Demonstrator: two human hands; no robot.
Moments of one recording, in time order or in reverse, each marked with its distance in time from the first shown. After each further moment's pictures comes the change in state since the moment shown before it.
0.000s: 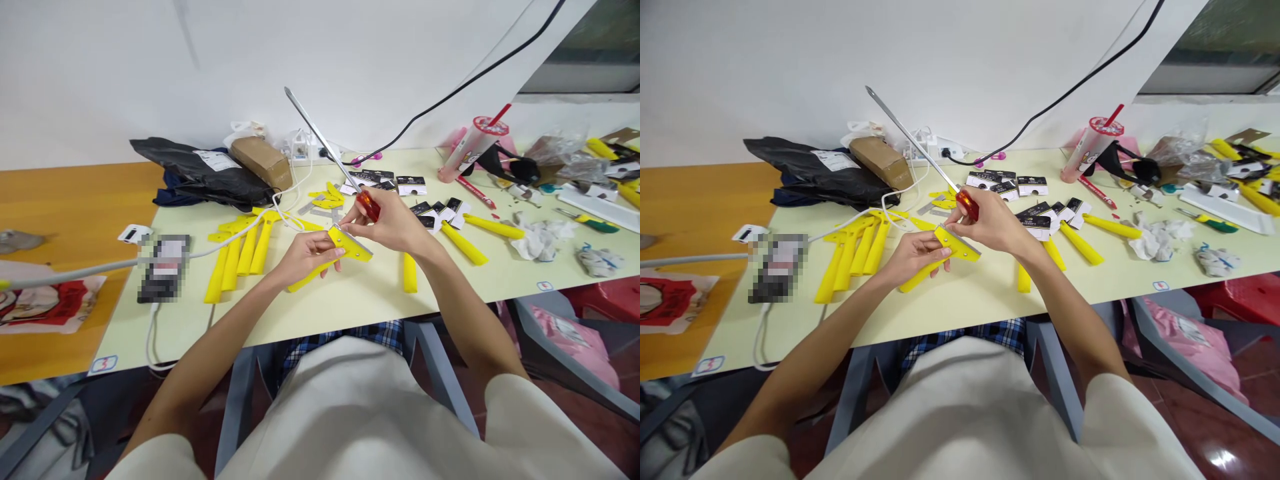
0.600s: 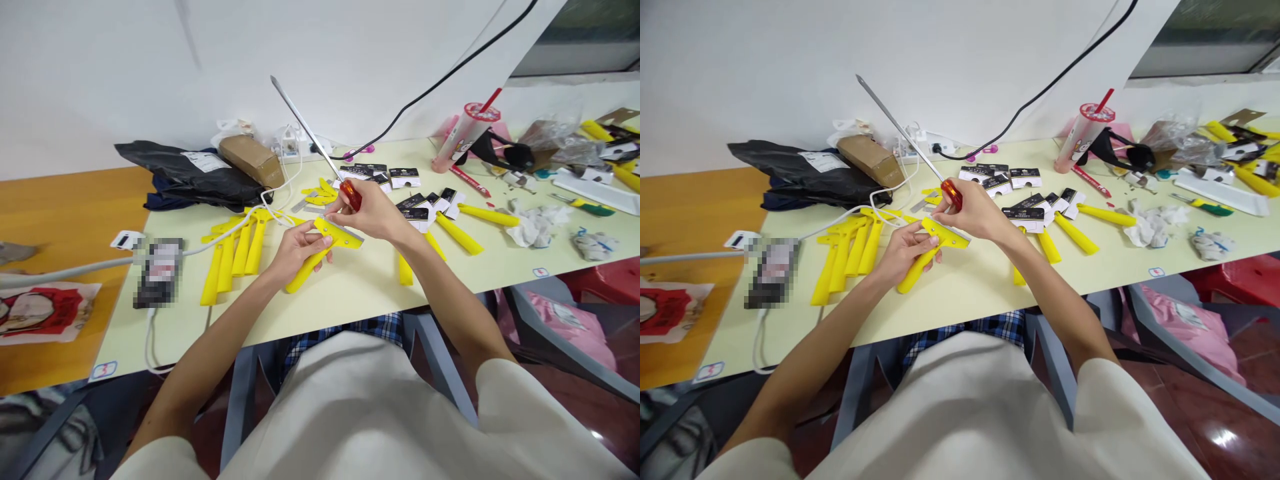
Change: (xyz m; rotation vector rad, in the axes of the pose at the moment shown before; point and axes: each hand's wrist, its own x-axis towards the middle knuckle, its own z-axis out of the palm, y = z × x) left_hand 0.003 -0.003 0.003 -0.167 0.142 -0.085; right_hand 0.014 0.018 0.013 0.099 0.043 0.010
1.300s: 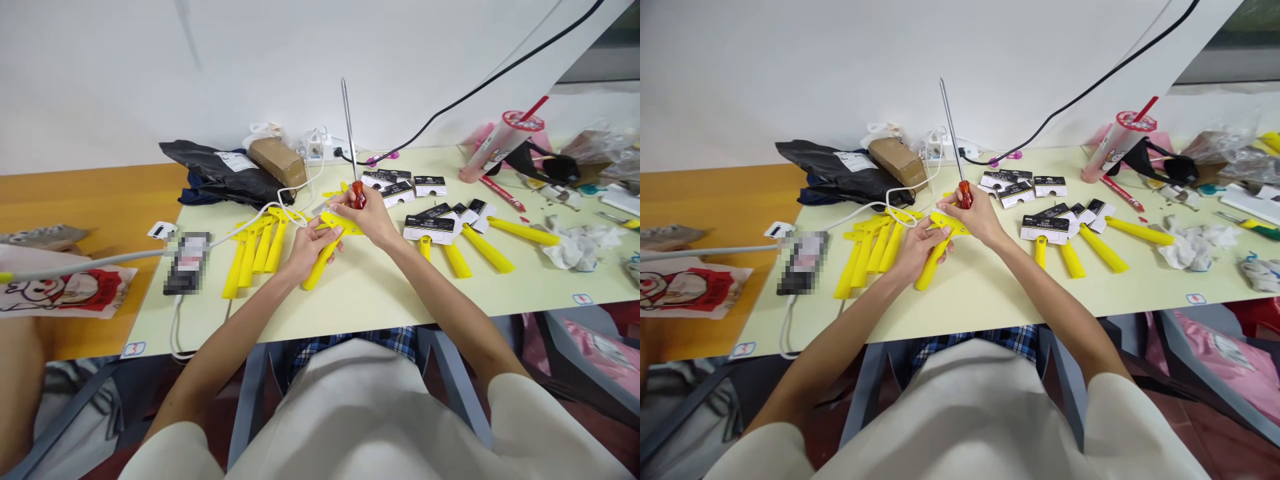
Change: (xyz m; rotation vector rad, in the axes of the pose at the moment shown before) left_hand 0.010 -0.004 -0.011 -0.085 0.199 0.055; right_hand 0.034 0.037 0.052 0.330 0.177 0.029
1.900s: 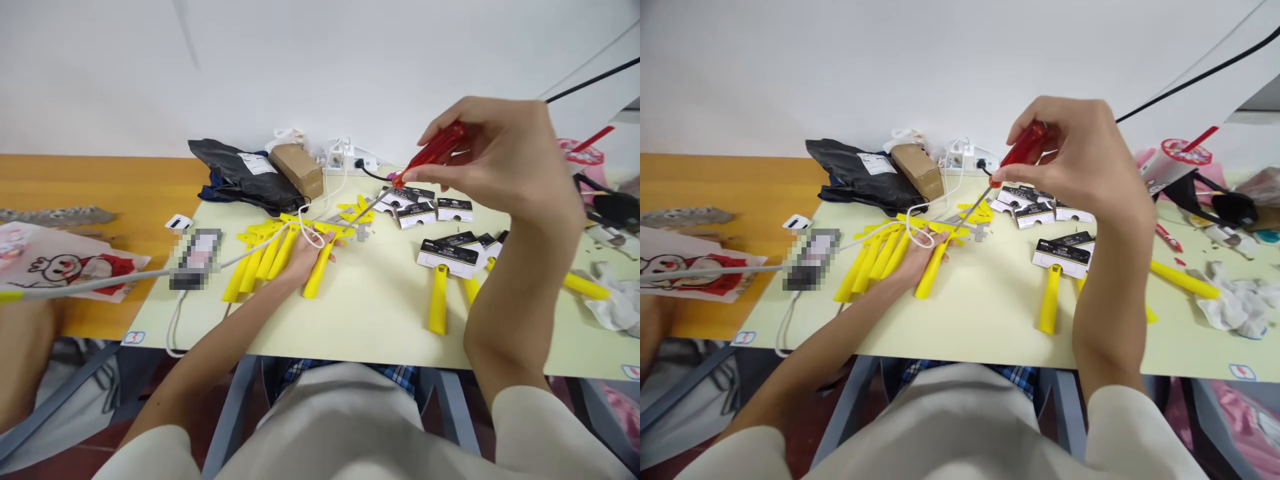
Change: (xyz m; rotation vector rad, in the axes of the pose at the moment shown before) left_hand 0.033 -0.017 -0.024 -0.027 0.328 0.019; right_hand 0.041 -0.151 -0.095 -0.741 -0.115 -0.336
